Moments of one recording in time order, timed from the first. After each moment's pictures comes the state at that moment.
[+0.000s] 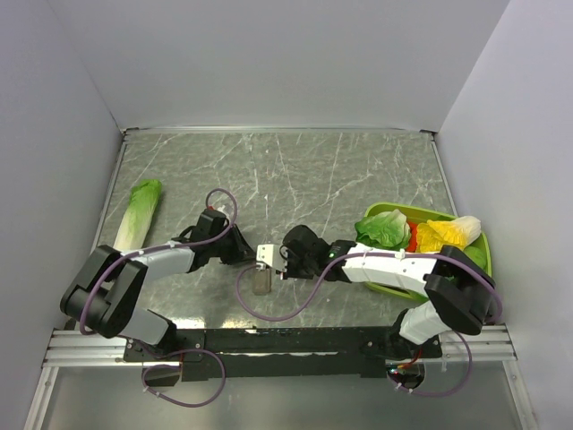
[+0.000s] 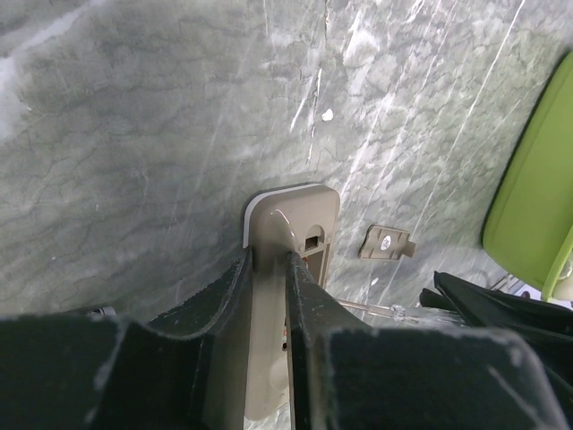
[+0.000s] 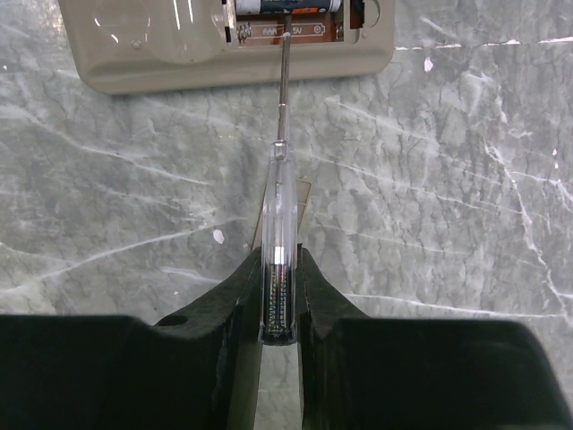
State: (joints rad) left arm -0.48 1.45 0.54 0.10 0.29 -0.86; right arm 0.99 1.47 0.82 -0.28 -0.02 -0.59
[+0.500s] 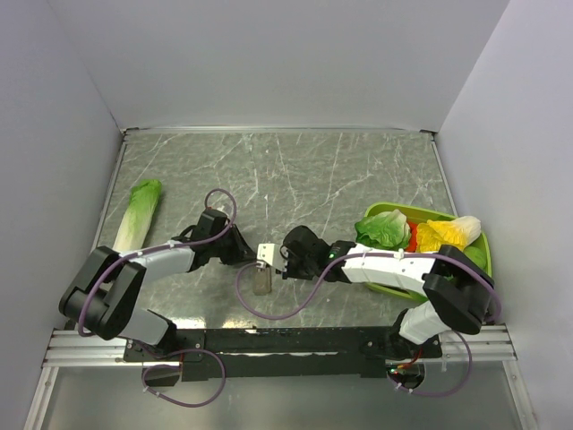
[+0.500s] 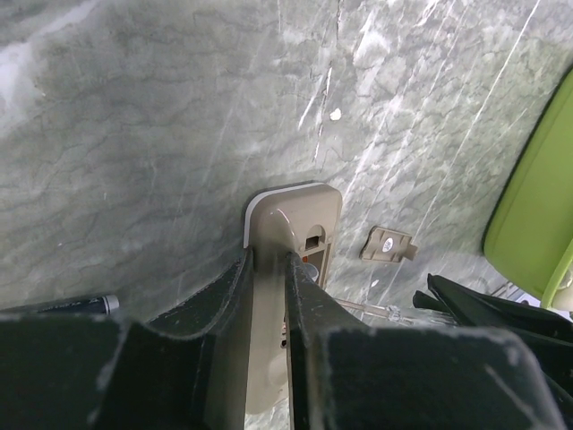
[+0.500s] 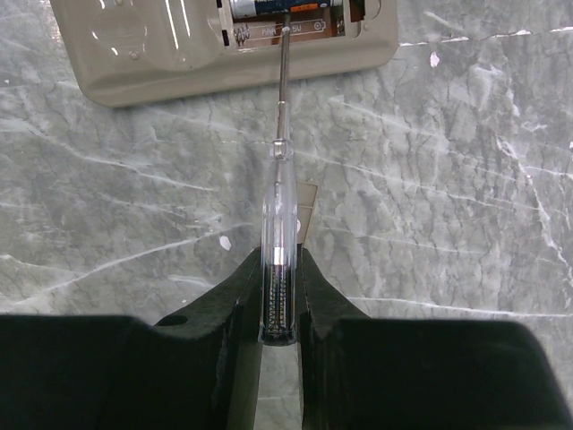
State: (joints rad) left arm -0.49 1.43 0.55 0.05 0.26 -0.88; right arm 0.99 1.47 0.80 -0.25 -0.02 -0.55
